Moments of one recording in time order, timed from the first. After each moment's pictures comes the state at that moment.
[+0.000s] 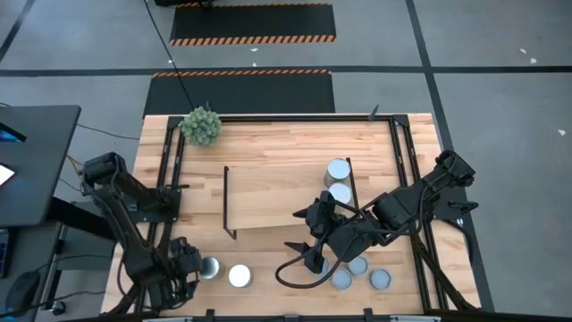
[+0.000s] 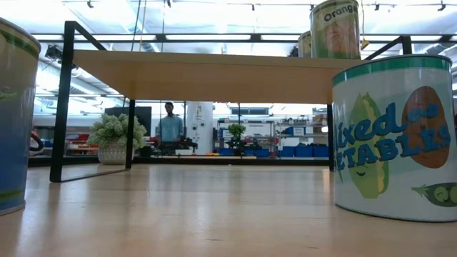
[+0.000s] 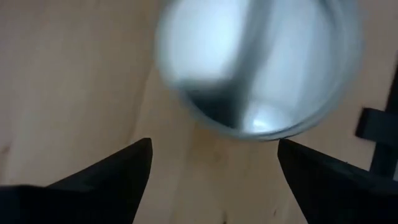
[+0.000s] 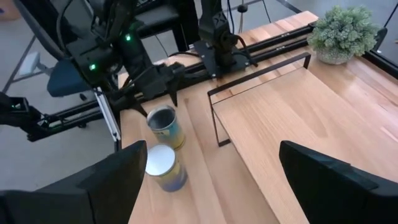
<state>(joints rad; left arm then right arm) -1.16 1.52 0.92 -0.82 -0.36 -1.38 0.56 1.73 1.85 -0.75 0.61 0.65</state>
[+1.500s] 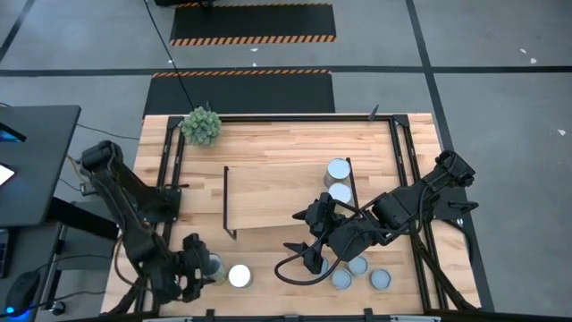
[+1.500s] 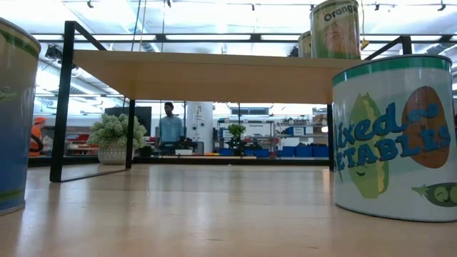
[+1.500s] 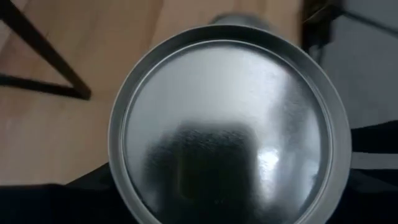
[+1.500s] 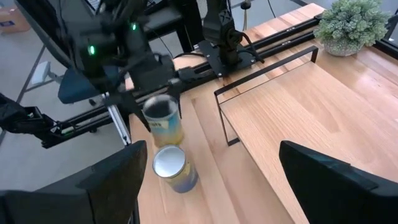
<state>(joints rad) -1.06 1.37 0.92 -0.64 -0.51 -1.20 0.56 1.73 1.85 -0.74 0.59 0.70</state>
